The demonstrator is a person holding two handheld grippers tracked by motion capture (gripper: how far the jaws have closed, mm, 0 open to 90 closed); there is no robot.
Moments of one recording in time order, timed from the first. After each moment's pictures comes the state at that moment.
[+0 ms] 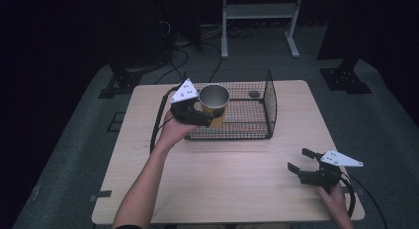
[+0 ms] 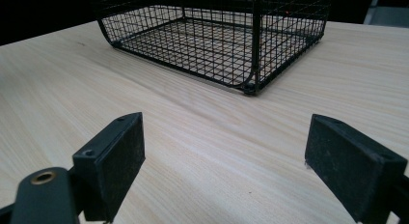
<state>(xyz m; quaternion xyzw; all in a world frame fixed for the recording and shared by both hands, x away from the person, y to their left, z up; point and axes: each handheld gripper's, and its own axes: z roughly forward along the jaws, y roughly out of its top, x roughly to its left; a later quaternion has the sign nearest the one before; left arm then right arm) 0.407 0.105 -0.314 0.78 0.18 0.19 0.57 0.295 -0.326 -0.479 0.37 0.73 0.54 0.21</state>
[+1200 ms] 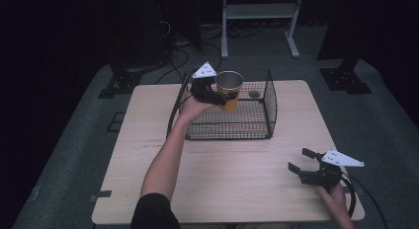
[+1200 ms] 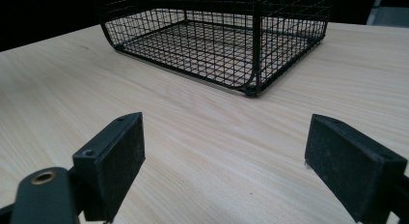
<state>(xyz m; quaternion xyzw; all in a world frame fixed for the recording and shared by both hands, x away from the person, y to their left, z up) 0.493 0.062 -0.328 0.79 0.20 0.15 0.56 0.295 -0.328 -0.479 0.37 0.72 0.54 0.20</state>
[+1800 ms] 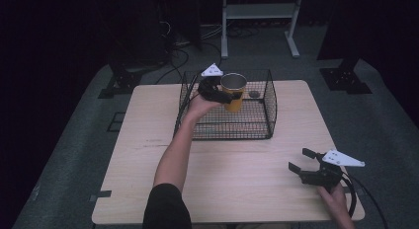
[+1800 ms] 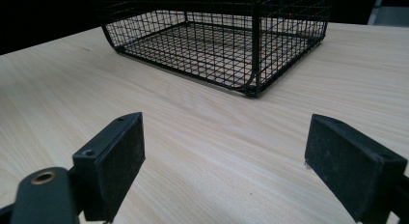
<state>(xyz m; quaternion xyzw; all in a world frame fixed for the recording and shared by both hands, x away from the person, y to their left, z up) 0.524 0.045 -0.353 0.80 0.22 0.12 0.55 0.295 -0.329 -0.479 0.37 0.72 0.55 0.20</state>
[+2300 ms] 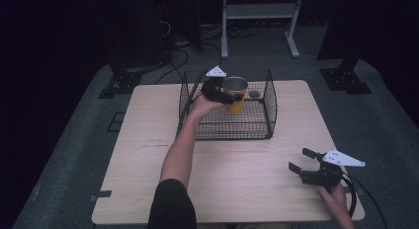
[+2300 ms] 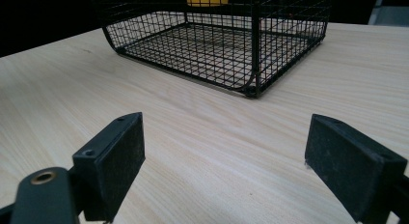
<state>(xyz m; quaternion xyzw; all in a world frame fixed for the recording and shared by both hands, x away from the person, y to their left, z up) 0.540 0.035 -0.371 0.81 0.23 0.10 0.53 0.295 -0.330 -0.479 0.37 0.72 0.55 0.20</state>
